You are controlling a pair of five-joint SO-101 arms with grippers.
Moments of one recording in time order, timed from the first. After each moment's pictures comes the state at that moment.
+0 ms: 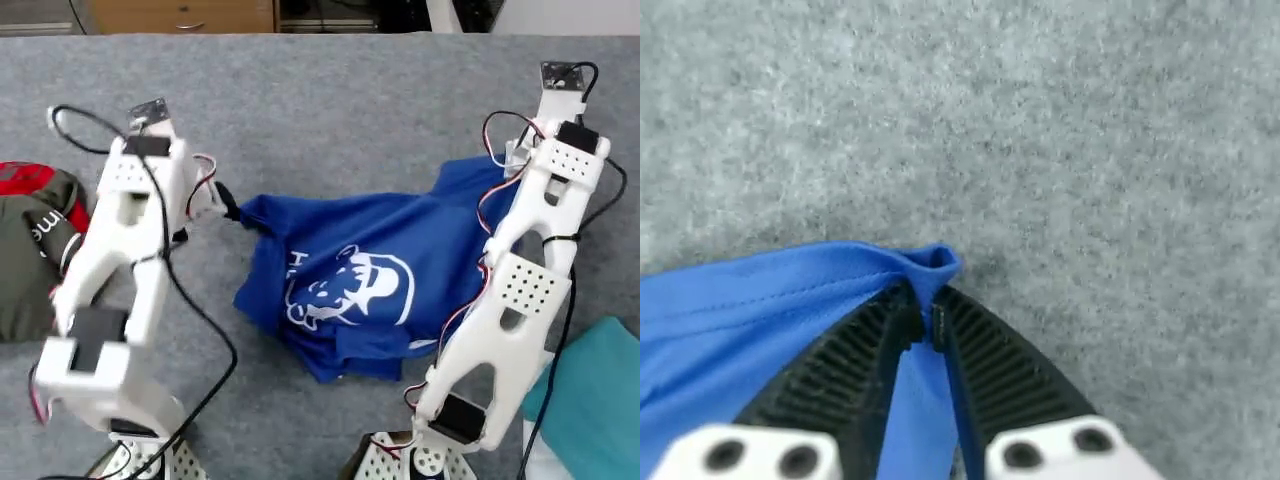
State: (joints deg) left arm 0.9 11.1 0.6 81.9 18.0; right arm 23.5 62.1 -61.0 72.6 10.2
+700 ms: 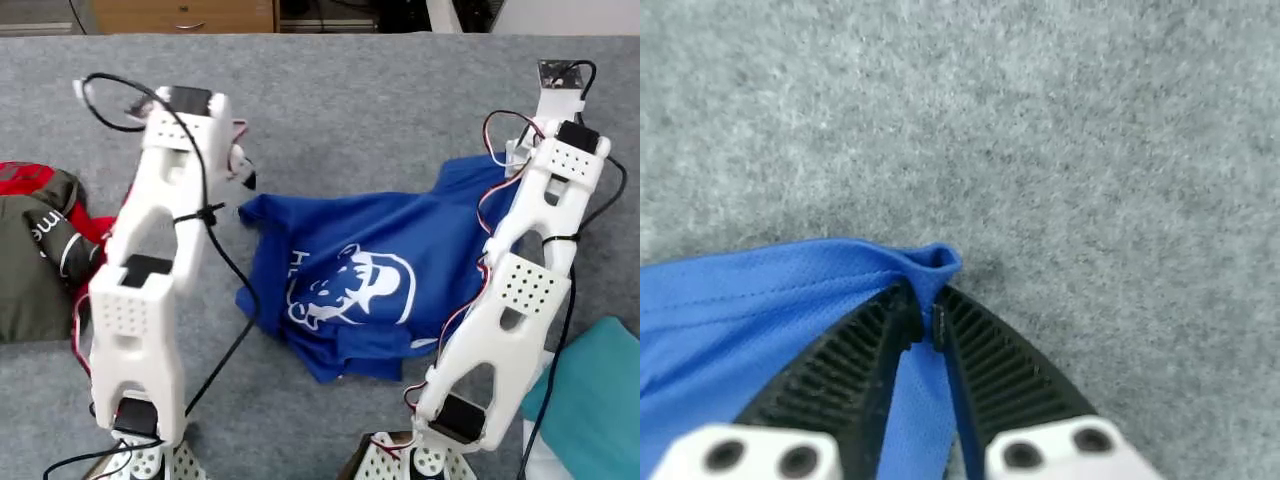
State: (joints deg) left arm 6.5 36.7 -35.8 100.0 47.4; right arm 23.5 62.1 -61.3 72.6 12.2
